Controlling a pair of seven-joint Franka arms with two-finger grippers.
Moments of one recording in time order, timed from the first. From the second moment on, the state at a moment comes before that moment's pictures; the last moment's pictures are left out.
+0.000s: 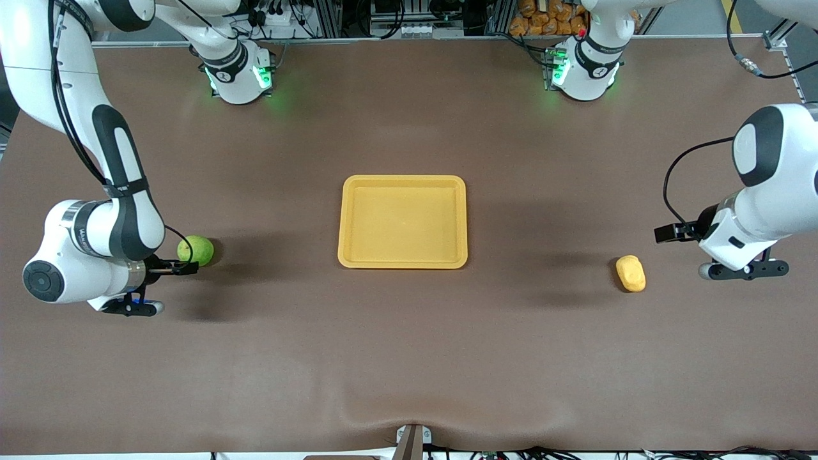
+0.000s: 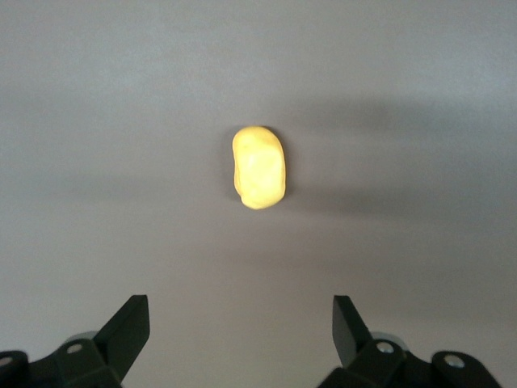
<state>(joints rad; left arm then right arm) 0.12 0.27 -0.14 -1.72 0.14 1.89 -0.11 -0.04 0.64 -0.06 -1.60 0.05 1.89 -0.03</state>
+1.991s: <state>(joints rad) 0.16 0.53 -0.14 -1.74 0.15 2.22 -0.06 -0.05 0.52 -0.05 -1.88 0.06 2.13 -0.03</state>
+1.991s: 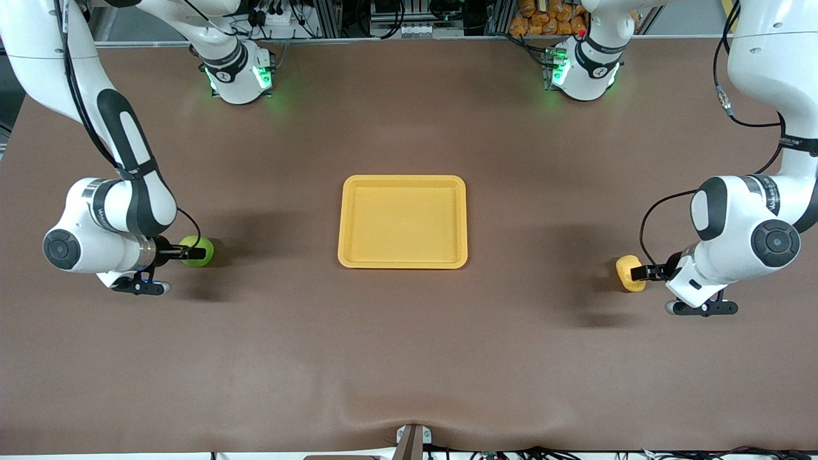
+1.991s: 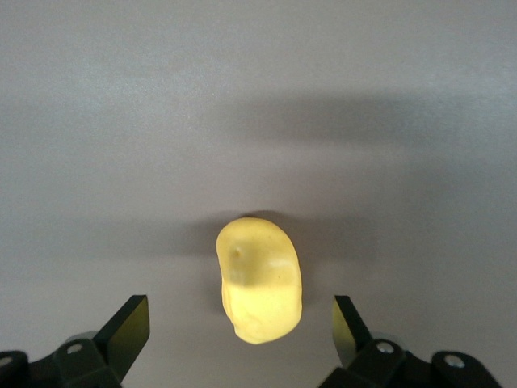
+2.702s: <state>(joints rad) 0.16 0.57 -0.14 -1.79 0.15 2.33 -0.12 -0.05 0.52 -0.05 -1.90 0.06 2.16 -0.03</state>
